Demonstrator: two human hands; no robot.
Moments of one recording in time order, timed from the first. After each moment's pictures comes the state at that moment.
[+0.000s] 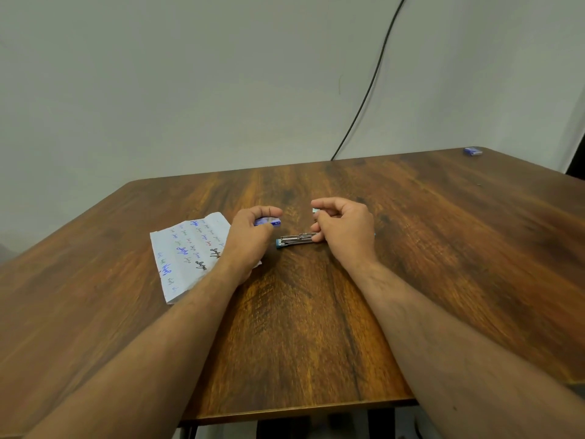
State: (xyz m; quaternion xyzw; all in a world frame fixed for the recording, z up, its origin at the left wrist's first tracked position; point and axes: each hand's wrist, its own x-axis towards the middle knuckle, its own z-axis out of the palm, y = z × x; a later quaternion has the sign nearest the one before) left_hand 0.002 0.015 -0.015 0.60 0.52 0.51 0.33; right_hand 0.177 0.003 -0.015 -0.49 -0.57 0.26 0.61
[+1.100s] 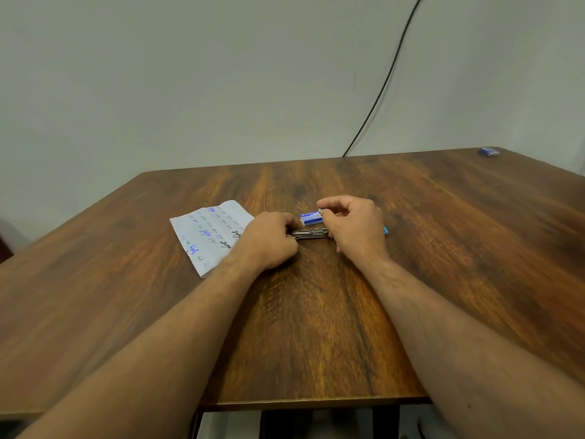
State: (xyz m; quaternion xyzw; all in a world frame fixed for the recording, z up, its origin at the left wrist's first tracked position) left_hand 0.006 0.008 0.000 0.75 0.60 0.24 0.12; right_hand 0.174 0.012 -0.017 -0.52 -0.62 0.18 0.56
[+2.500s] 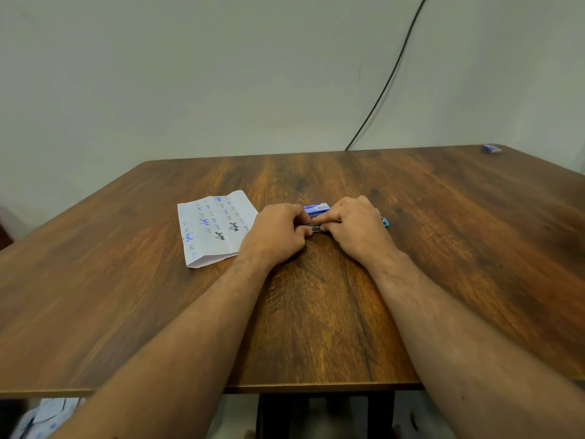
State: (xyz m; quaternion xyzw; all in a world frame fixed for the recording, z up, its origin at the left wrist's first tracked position) left_hand 0.014 0.006 -0.018 0.75 0.57 0.33 0.06; right_hand 0.184 0.007 -0.015 -0.55 -0.76 0.05 0.35
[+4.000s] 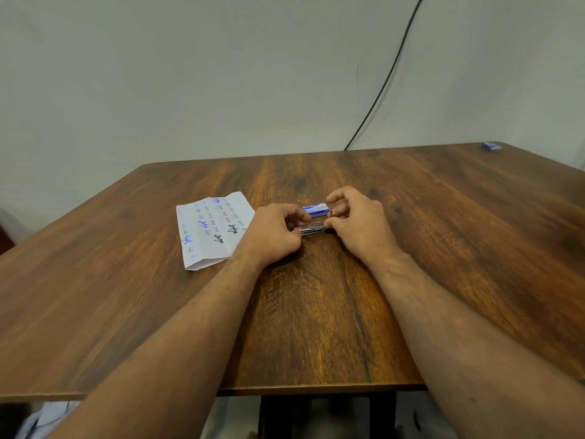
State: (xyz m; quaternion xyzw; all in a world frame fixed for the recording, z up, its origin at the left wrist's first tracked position) left_hand 0.006 0.007 -0.021 0.74 0.53 0.38 0.15; right_hand 0.188 0.002 -0.014 -0.54 -0.68 0.16 0.47
